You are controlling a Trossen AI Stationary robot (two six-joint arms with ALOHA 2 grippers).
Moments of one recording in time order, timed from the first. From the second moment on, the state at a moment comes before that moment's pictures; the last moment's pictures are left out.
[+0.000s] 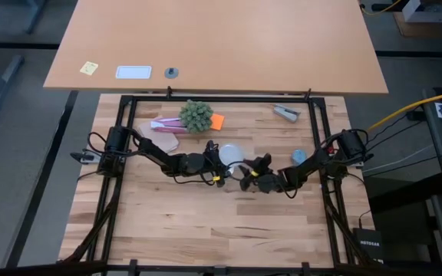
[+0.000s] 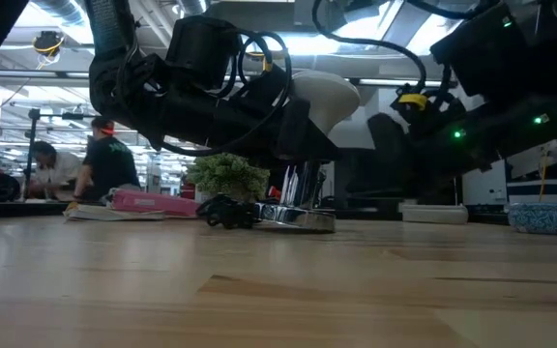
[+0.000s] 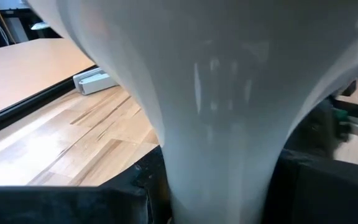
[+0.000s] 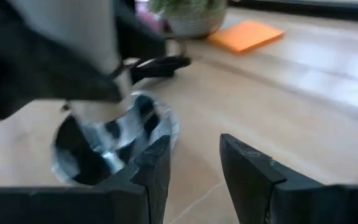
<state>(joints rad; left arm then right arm) -0.05 2.04 0.80 1.06 -0.37 -0.02 0.29 1.83 0.51 0.76 0.85 0.66</state>
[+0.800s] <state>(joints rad) -0.05 2.04 0.80 1.06 -0.37 -0.02 0.12 1.83 0.51 0.76 0.50 0.69</state>
